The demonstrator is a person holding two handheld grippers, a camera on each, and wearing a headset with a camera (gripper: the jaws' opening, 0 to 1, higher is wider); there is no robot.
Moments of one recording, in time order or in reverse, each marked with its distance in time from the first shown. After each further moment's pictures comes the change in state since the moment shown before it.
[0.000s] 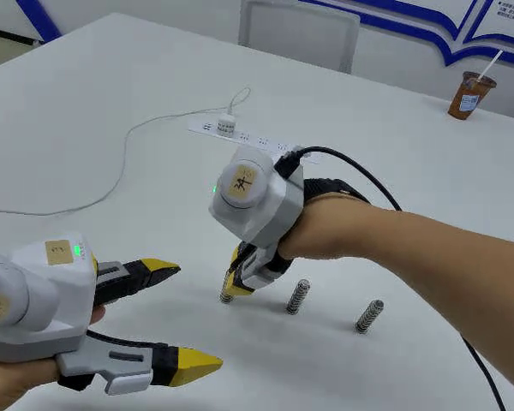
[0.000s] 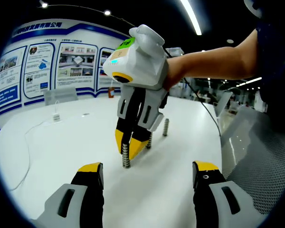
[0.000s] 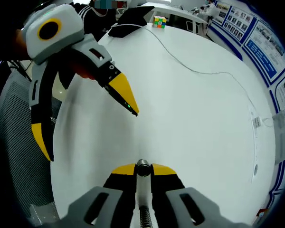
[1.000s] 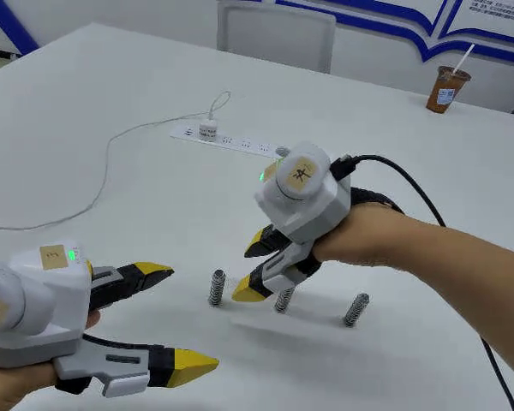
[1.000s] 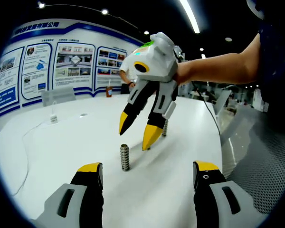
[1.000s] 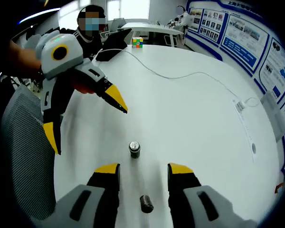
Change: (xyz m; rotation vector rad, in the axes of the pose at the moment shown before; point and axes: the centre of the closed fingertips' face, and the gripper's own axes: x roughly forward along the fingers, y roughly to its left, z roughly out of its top) left arm 0.006 0.000 0.003 0.014 0.014 -0.015; right arm -0.036 -0.011 -0.023 0.159 -0.214 -0.072
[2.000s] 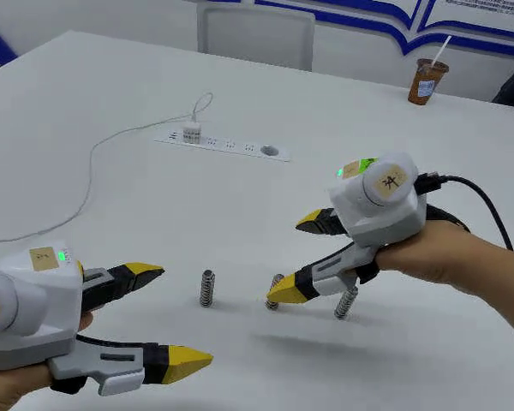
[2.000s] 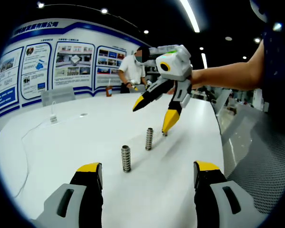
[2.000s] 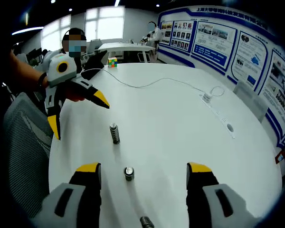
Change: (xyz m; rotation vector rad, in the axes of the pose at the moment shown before) left arm 0.002 0.005 0.001 0.003 0.010 -0.002; right arm -0.053 -0.029 -0.038 0.152 -0.194 -0.184
